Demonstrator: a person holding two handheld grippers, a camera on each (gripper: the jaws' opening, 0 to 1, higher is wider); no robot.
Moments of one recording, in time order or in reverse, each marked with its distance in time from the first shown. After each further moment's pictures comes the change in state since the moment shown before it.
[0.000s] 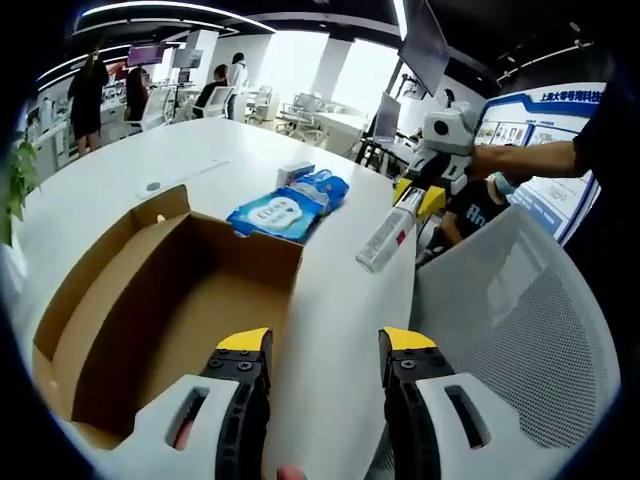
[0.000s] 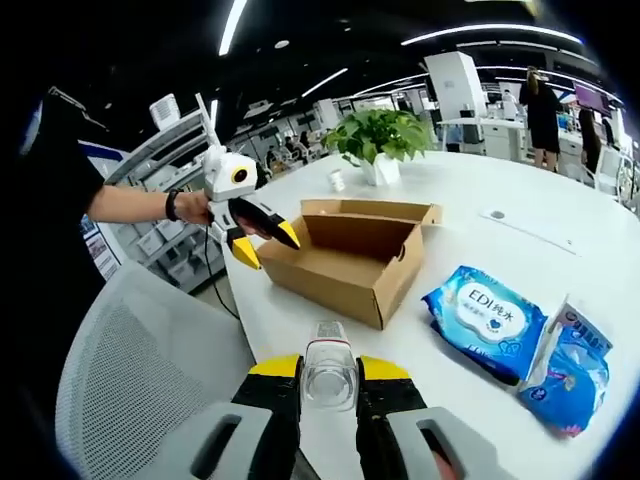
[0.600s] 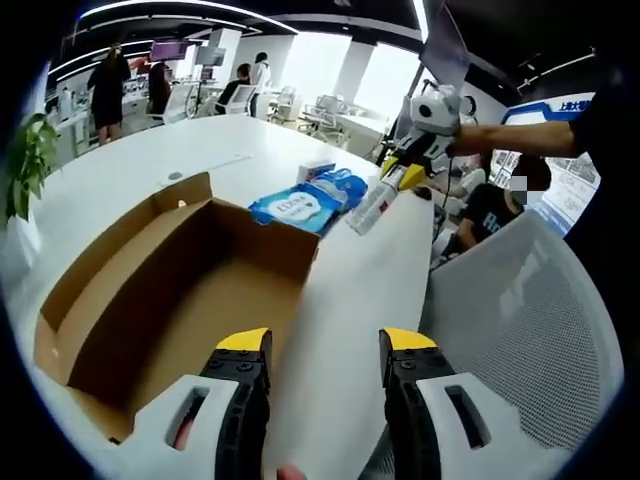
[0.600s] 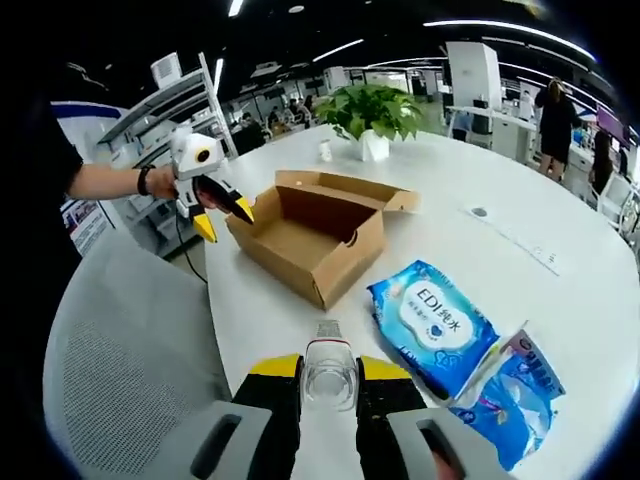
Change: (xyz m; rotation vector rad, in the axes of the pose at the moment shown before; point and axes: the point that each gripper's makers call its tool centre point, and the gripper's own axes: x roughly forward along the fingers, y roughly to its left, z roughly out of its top) left arm -0.008 0.005 -0.011 -0.056 -0.016 0.086; right arm -0.015 -0.069 0.005 -0.114 0.161 -0.046
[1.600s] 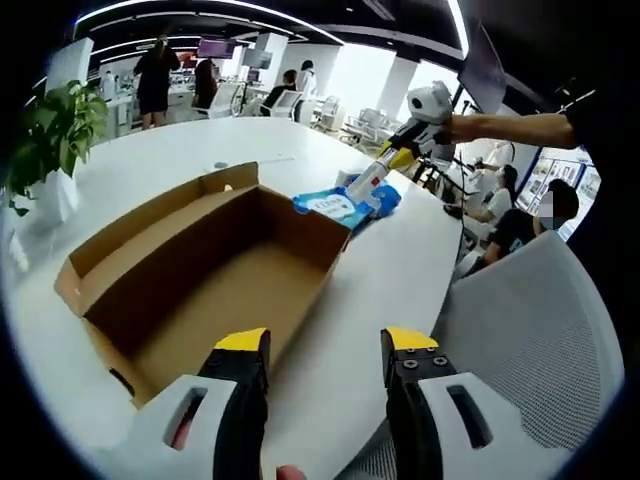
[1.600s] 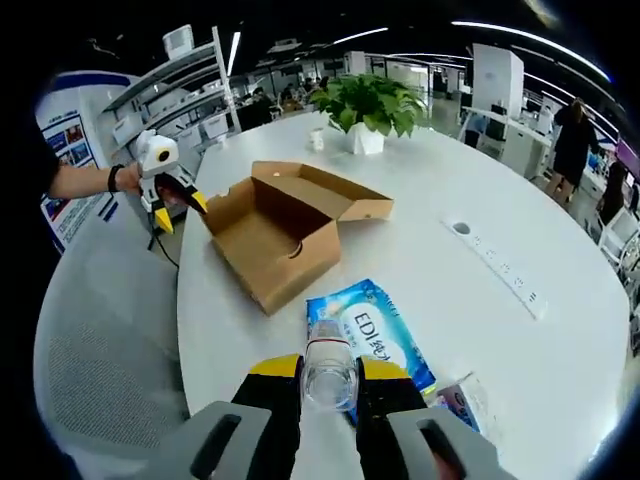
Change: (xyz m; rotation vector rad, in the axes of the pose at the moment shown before) left arm -0.027 0.012 -0.020 -0.124 -0.062 0.146; right arm 0.005 -0.088 0.036 -0.115 0.085 -0.015
